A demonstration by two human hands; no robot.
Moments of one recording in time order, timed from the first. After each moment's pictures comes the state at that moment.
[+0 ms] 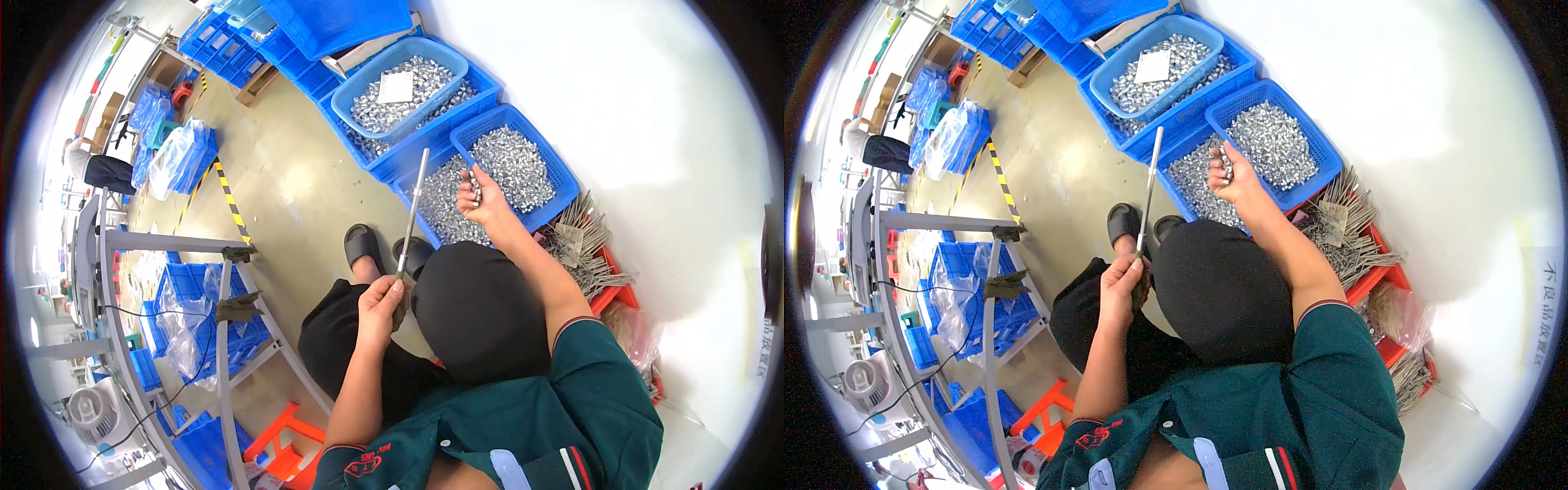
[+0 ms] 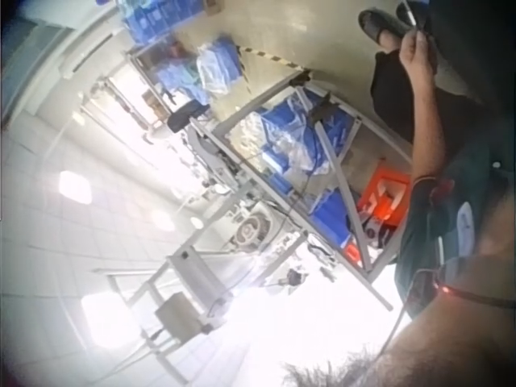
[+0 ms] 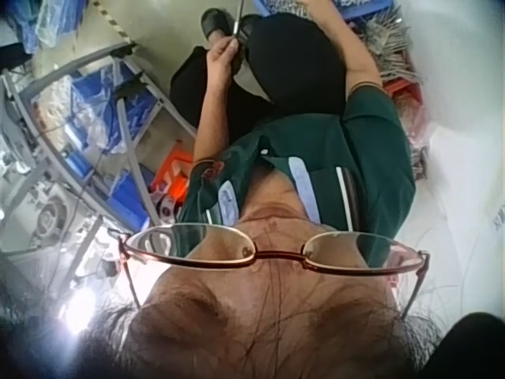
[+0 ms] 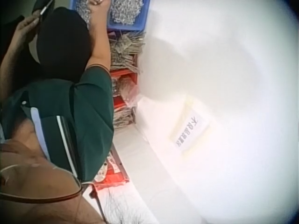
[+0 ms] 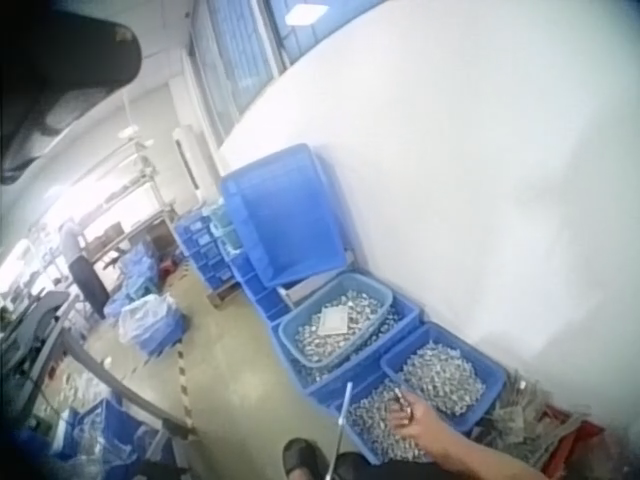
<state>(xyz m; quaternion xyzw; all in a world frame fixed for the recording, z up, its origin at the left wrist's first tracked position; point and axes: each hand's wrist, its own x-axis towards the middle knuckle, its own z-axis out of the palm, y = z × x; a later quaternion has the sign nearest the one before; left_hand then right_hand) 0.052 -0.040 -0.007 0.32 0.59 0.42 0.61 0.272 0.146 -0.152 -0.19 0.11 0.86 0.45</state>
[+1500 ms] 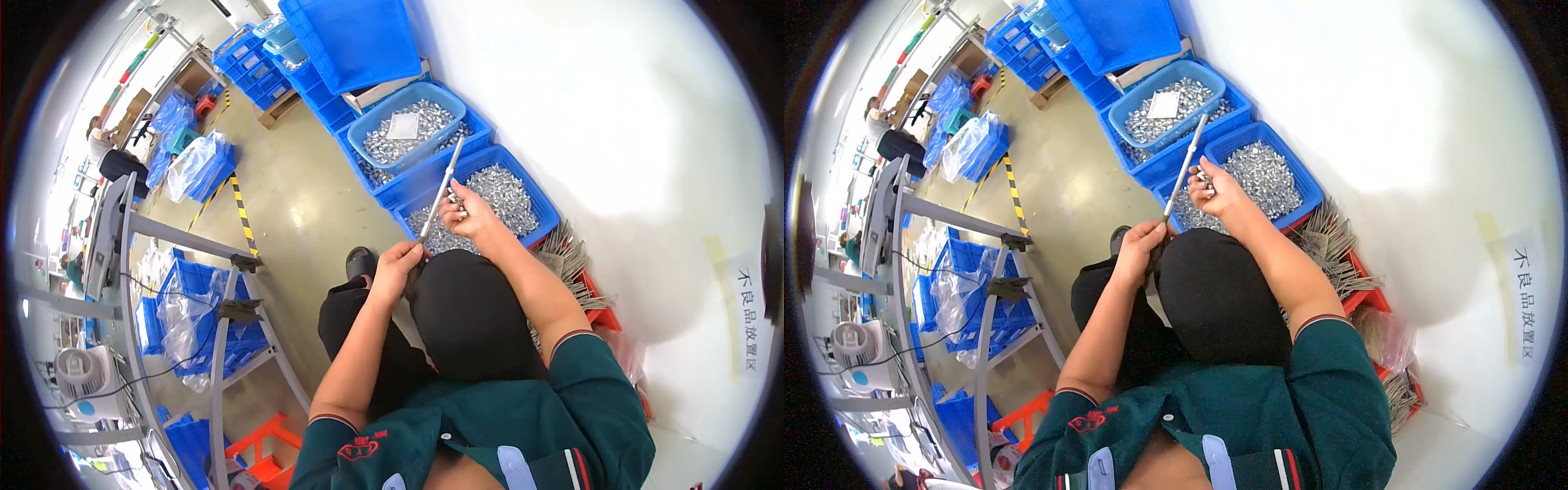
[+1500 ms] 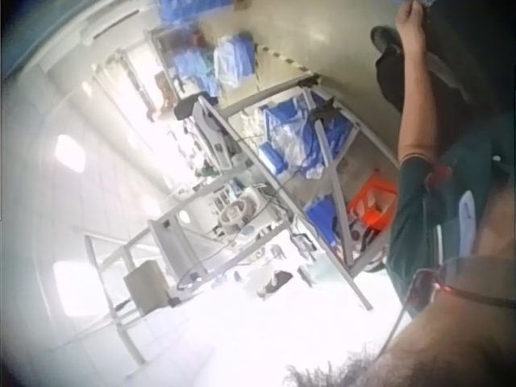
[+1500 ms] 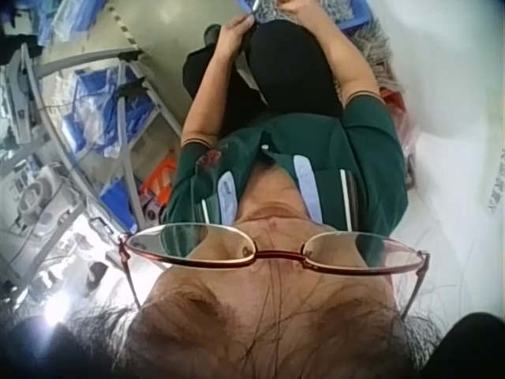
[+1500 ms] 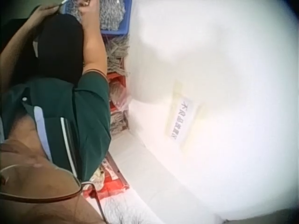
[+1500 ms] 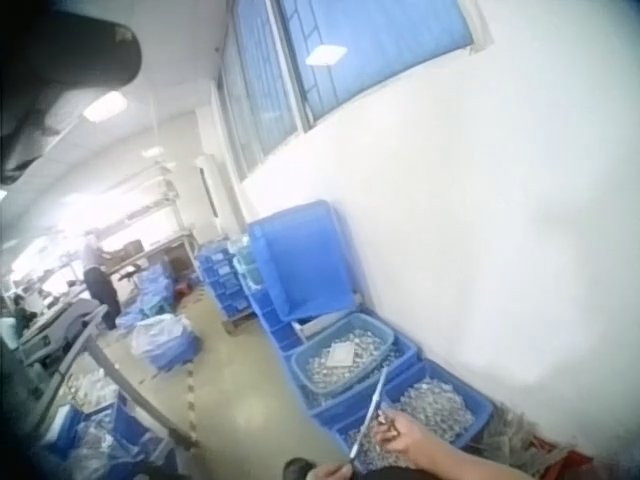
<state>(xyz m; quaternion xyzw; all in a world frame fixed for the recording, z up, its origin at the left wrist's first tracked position) 0.090 0.018 0.002 0.43 0.49 0.41 0.64 0.270 0.143 -0.051 -0.20 0.10 0.90 0.37</state>
